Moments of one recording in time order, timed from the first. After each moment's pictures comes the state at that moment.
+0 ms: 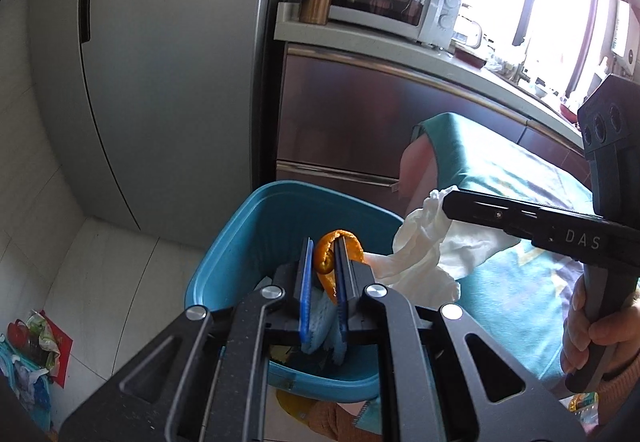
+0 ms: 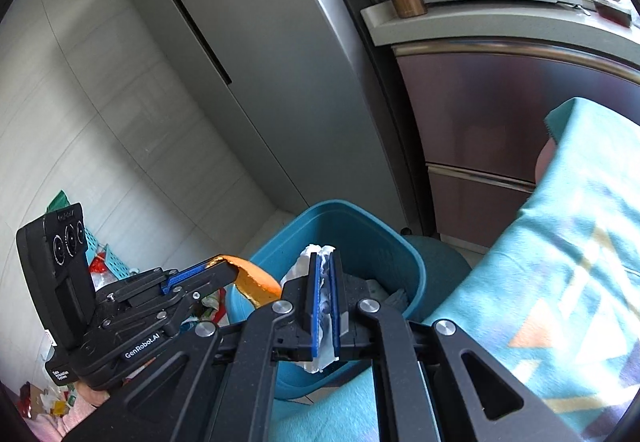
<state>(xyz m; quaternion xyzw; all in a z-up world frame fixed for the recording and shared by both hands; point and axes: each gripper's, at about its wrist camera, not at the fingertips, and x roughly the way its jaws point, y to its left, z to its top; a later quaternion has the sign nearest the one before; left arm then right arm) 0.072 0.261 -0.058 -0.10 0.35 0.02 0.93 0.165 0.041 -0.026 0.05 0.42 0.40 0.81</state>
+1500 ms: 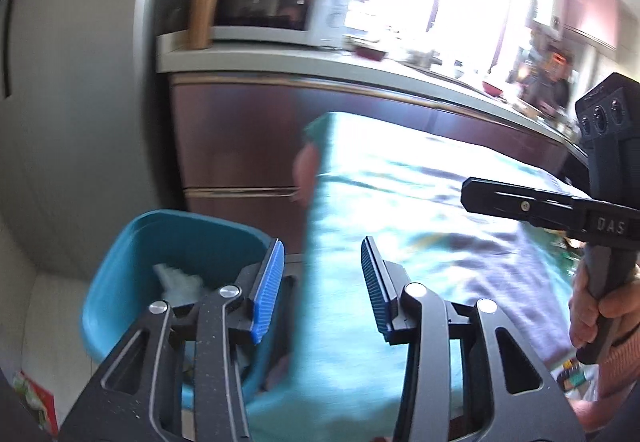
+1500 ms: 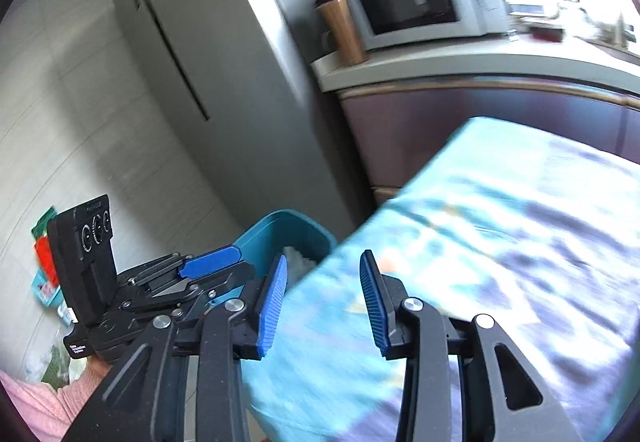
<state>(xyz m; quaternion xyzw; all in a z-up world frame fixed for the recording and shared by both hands) 0.077 0.142 -0.041 -0.05 0.31 -0.13 0.94 0.111 -0.103 0.015 0.08 0.36 0.33 0.87</state>
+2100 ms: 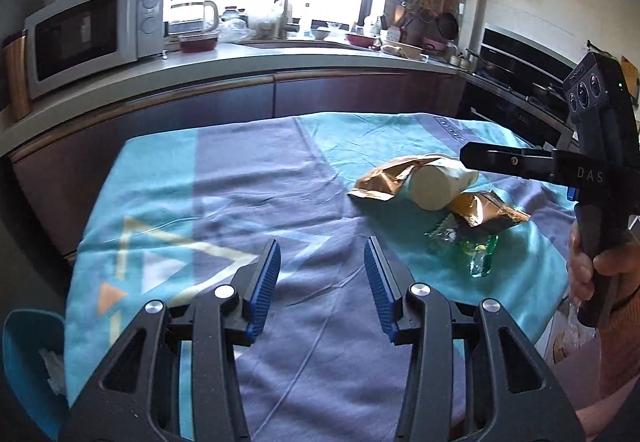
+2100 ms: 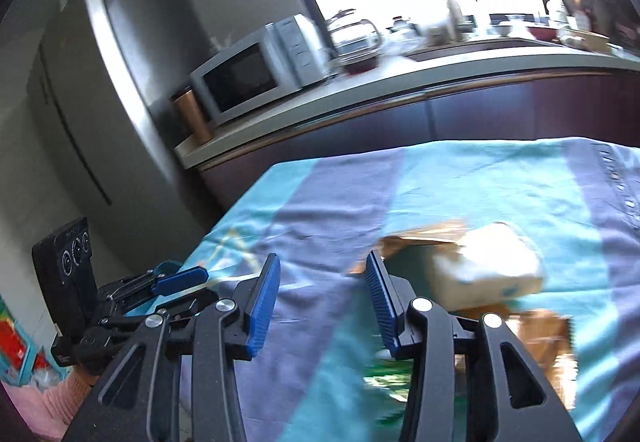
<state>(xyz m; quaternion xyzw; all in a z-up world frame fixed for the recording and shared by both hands) 0.098 -0.080 -0.033 0.05 0.31 -0.33 0.89 0.048 -0.316 0.018 0.16 0.31 0.11 0.93</state>
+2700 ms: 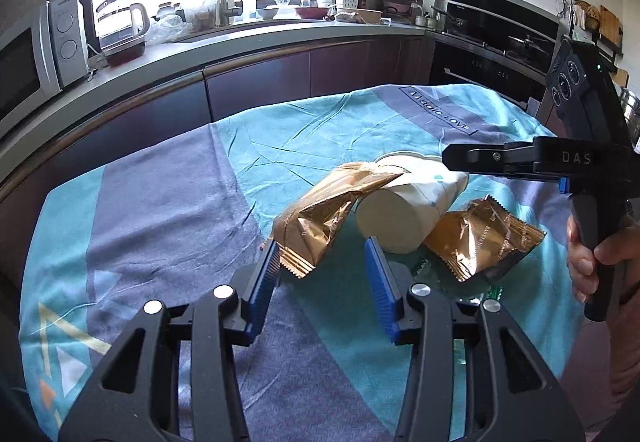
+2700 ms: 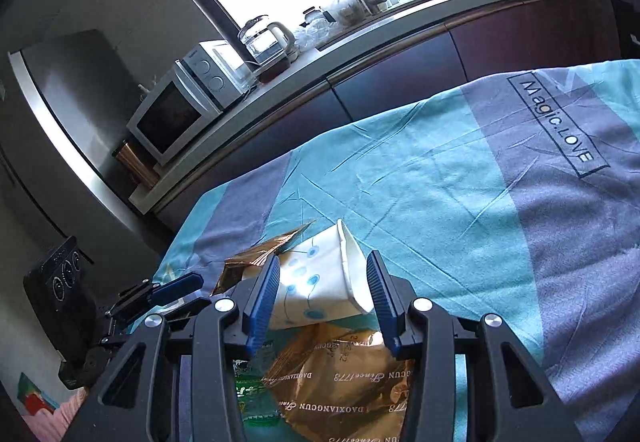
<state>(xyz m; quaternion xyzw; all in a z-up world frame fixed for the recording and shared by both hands) 0.139 -0.202 -0.055 0.13 0.33 -0.36 0.86 0.080 -0.427 -0.032 0.27 0.34 0.08 0.90</state>
